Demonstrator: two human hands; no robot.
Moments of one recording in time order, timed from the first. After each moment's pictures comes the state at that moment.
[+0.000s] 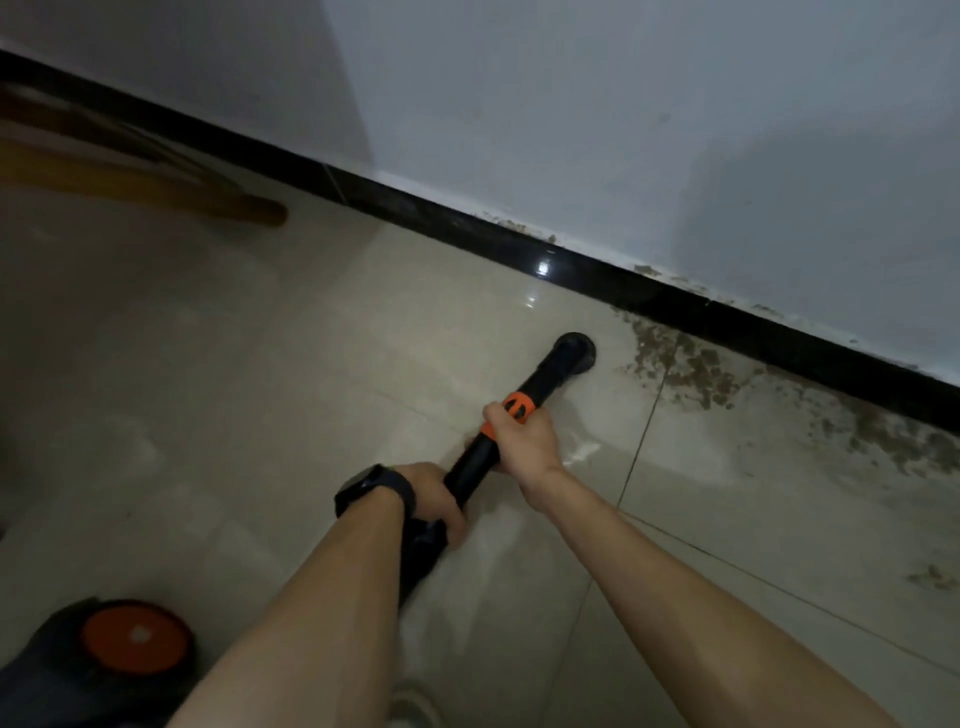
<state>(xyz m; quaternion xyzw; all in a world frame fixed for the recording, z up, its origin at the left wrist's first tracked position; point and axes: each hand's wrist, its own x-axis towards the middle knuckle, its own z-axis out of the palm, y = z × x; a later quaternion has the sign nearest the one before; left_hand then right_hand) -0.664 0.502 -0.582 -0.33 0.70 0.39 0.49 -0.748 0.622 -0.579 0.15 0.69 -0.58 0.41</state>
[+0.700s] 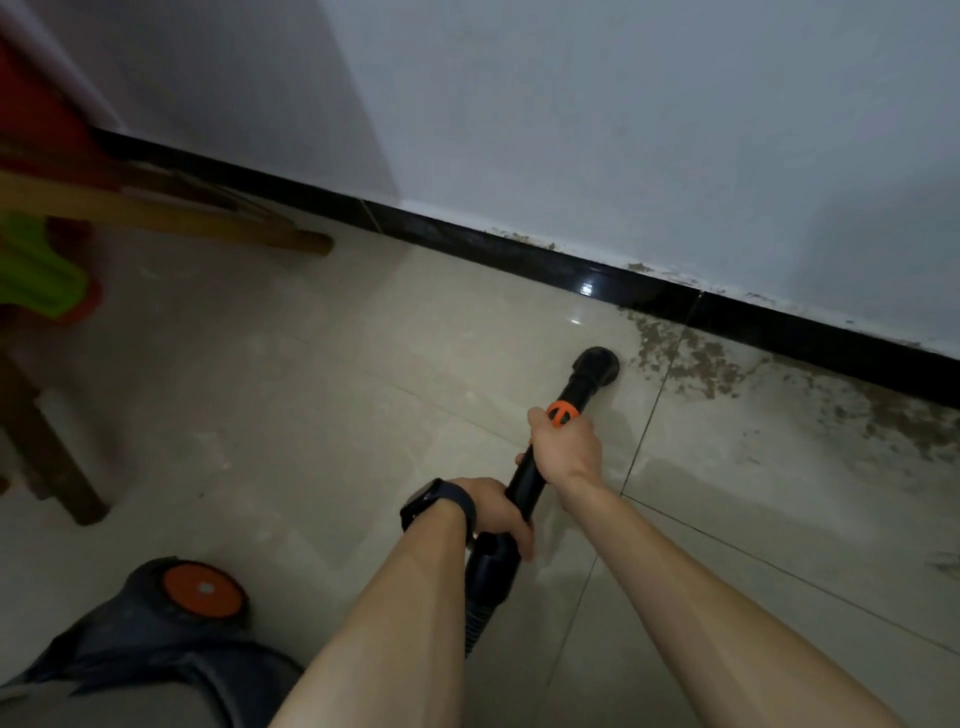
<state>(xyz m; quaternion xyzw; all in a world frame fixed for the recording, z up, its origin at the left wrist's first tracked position) -0.661 0.589 -0.555 -0.34 0.69 0.38 0.51 -0.743 0.677 -0.577 0.13 0.77 -0.51 0.36</state>
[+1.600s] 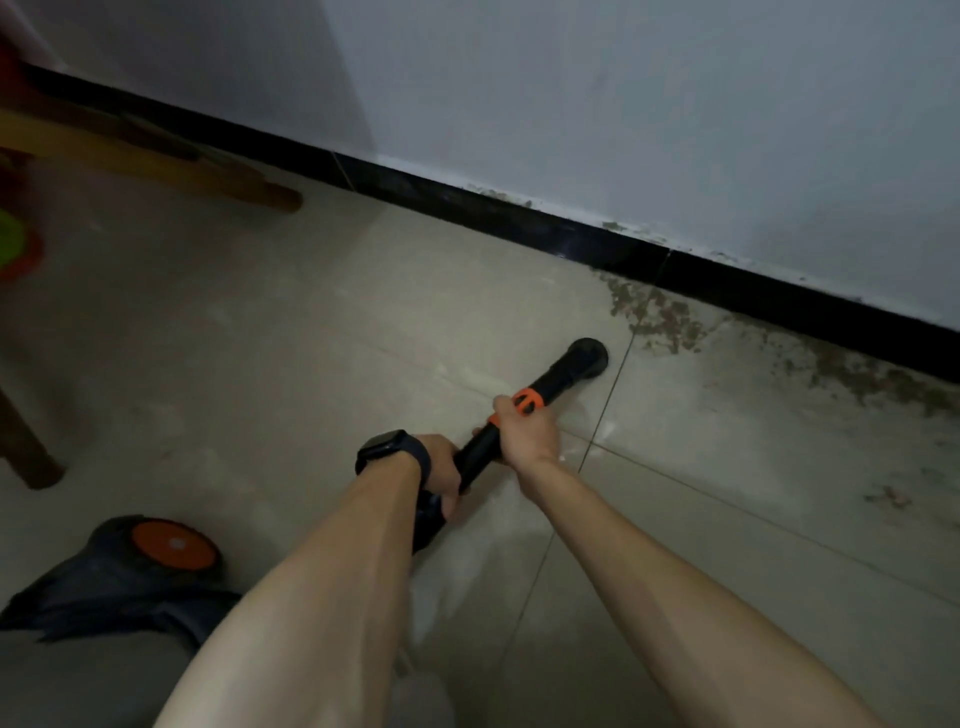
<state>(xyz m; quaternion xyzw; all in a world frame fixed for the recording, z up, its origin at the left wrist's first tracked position) -0.637 0.570 -0.554 -0.29 0.76 0.26 0.52 -0.696 0.691 -0.589 0.18 0.69 -0.59 0.39</state>
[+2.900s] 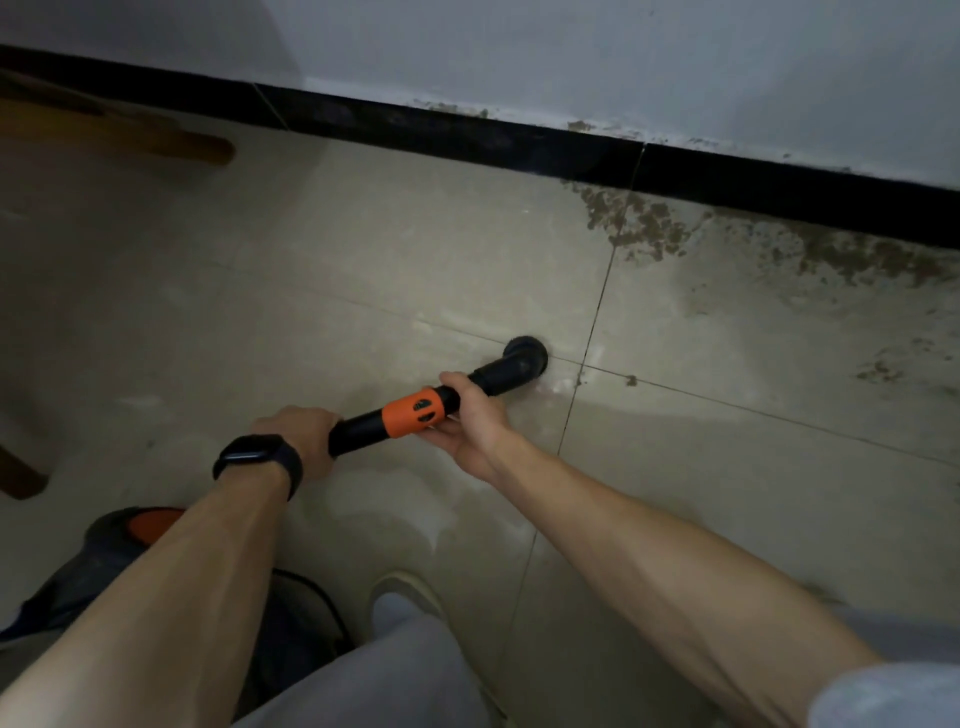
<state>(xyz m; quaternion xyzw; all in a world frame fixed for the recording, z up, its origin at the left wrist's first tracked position) -0.547 0.484 -0.545 -0.23 0.87 -0.03 0.44 -0.634 0.669 -0.578 0.35 0.40 -0.68 0.50</state>
